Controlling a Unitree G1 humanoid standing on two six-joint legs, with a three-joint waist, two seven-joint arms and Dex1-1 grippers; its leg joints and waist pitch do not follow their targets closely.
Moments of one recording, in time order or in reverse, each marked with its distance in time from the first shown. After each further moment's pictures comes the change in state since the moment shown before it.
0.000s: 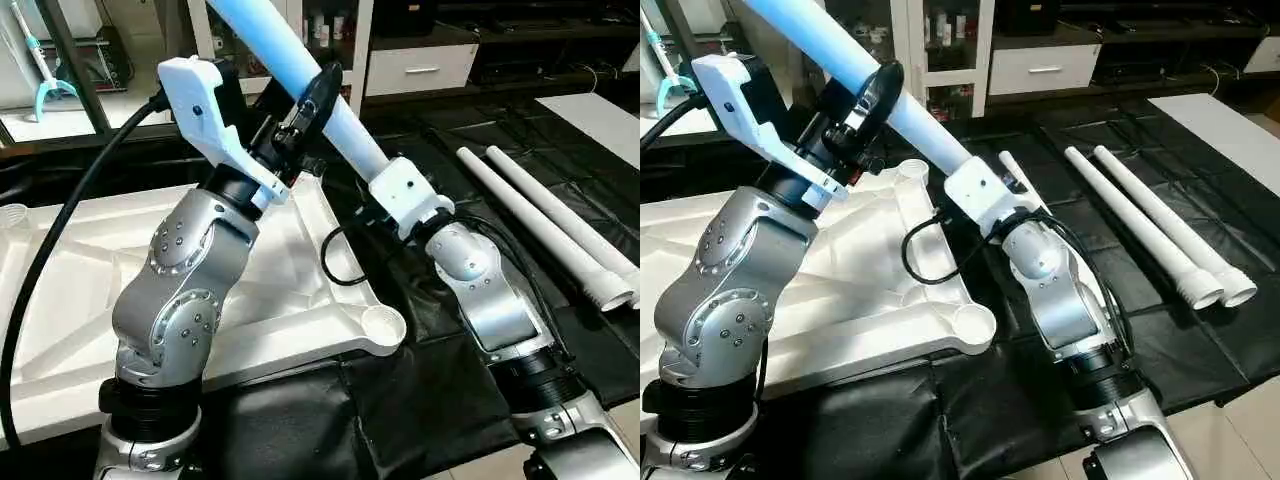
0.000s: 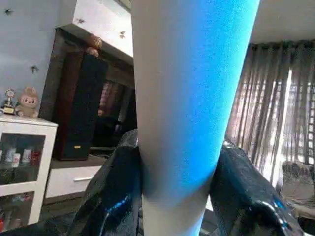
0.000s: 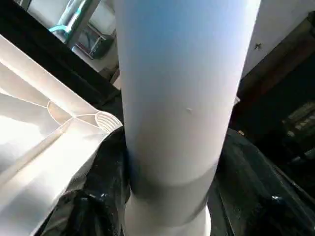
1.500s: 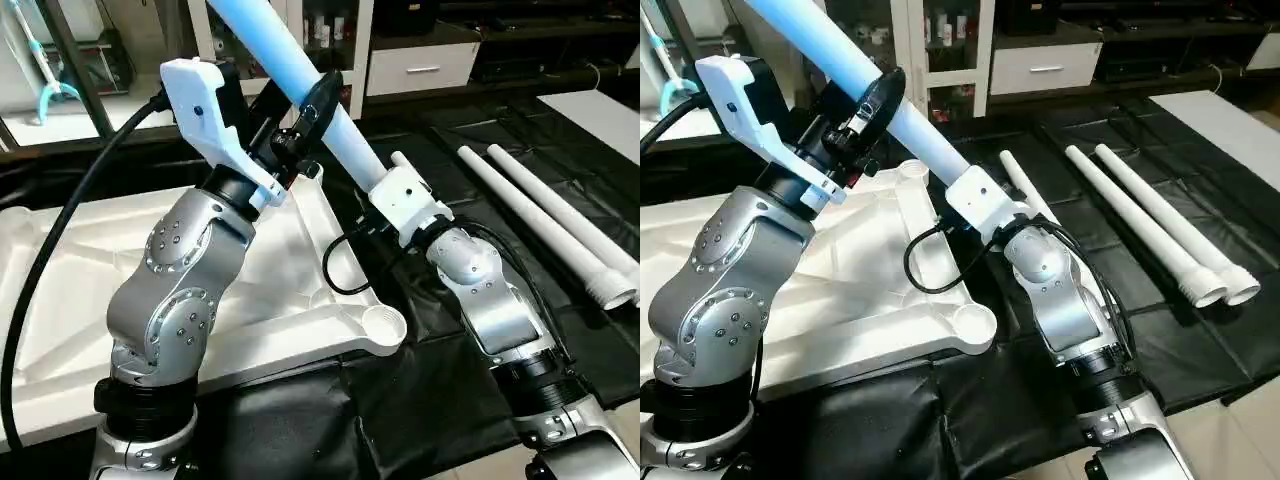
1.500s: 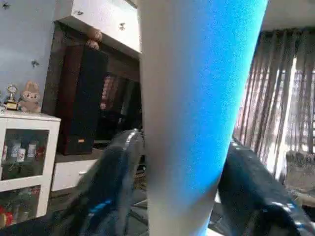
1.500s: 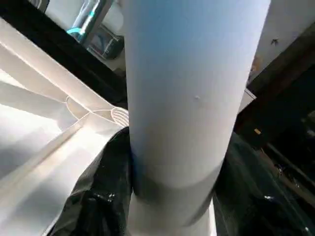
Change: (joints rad) left arm -0.001 0.016 0.010 0.000 0.001 0.036 -0.008; right arm 0.014 -0.002 -0.010 0.017 0.030 -0.007 0.046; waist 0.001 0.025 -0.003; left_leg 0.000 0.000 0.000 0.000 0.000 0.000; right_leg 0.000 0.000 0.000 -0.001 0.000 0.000
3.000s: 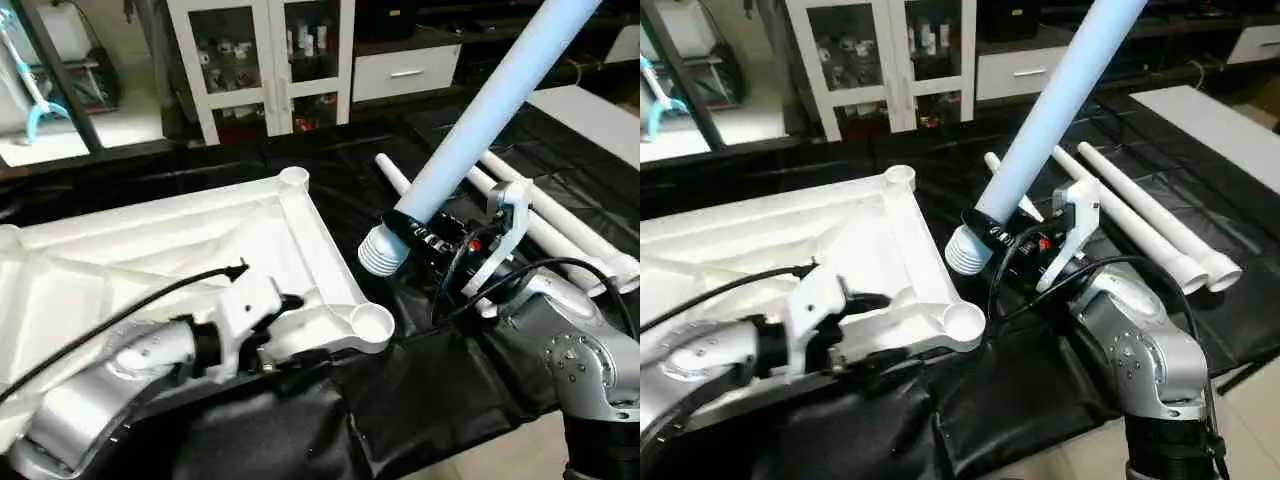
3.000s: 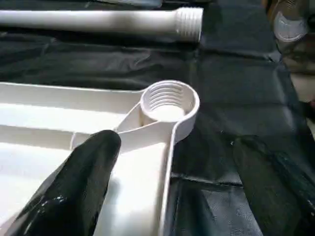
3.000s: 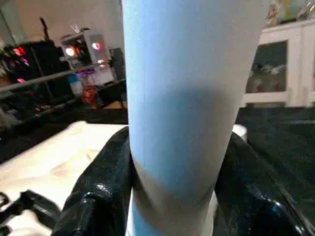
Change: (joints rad) left arm 0.406 0.543 -0.284 -0.069 0.149 0.157 -0.512; right arm 0.251 -0.041 -0.339 -0.373 0.804 0.395 0.386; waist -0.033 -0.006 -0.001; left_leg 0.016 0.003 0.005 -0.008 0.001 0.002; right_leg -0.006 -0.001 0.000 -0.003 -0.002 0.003
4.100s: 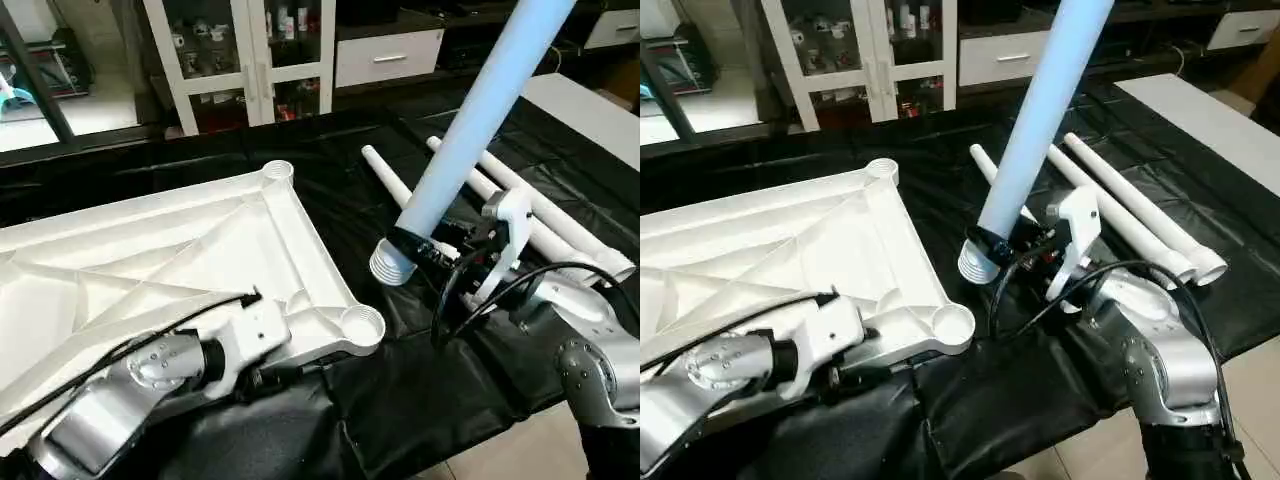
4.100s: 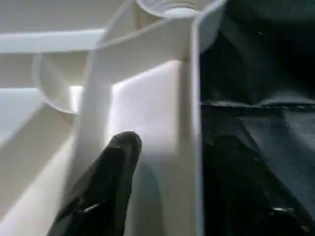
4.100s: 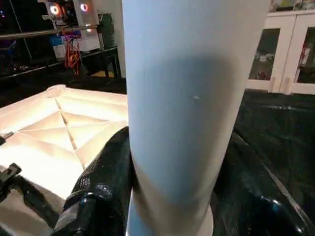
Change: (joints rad) left arm -0.027 0.061 -0.155 0.092 0.233 0.003 -0.047; right arm 0.049 -0.087 0.055 0.006 -0.072 -0.080 0.068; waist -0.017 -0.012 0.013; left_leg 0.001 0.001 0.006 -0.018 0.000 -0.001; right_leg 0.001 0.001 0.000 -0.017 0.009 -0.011
